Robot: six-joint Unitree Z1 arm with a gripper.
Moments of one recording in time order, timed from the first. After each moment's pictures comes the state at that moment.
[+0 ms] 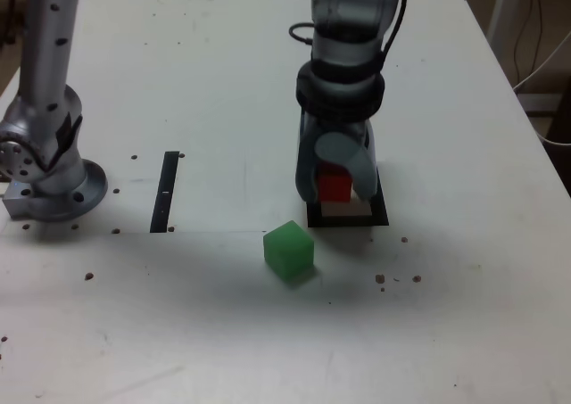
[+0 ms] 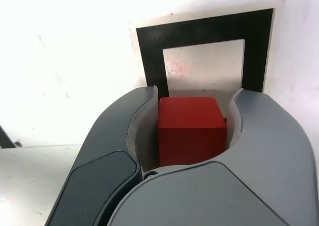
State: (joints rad) arm -0.12 1.99 -1.39 1.04 0.05 -0.04
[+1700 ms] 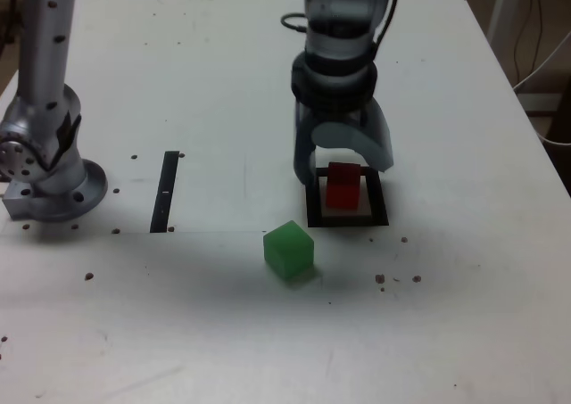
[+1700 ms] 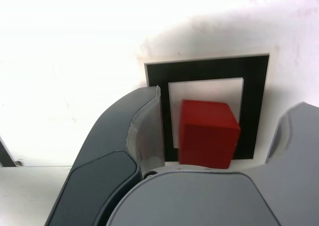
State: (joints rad) arm -0.10 1.95 -1.35 1.03 0.13 -0.06
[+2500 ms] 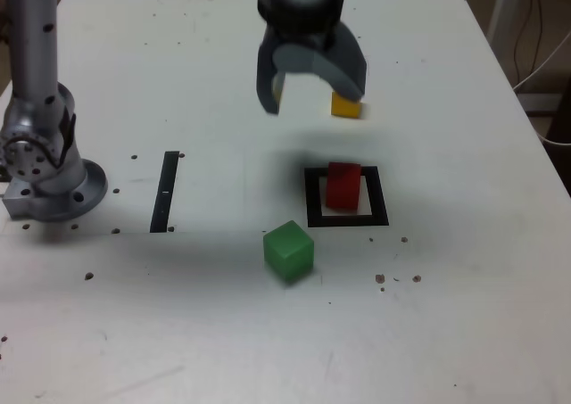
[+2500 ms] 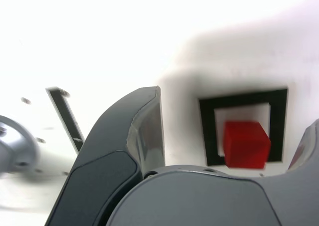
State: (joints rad) arm 0.10 1.85 -1.44 1.25 0.18 0.25
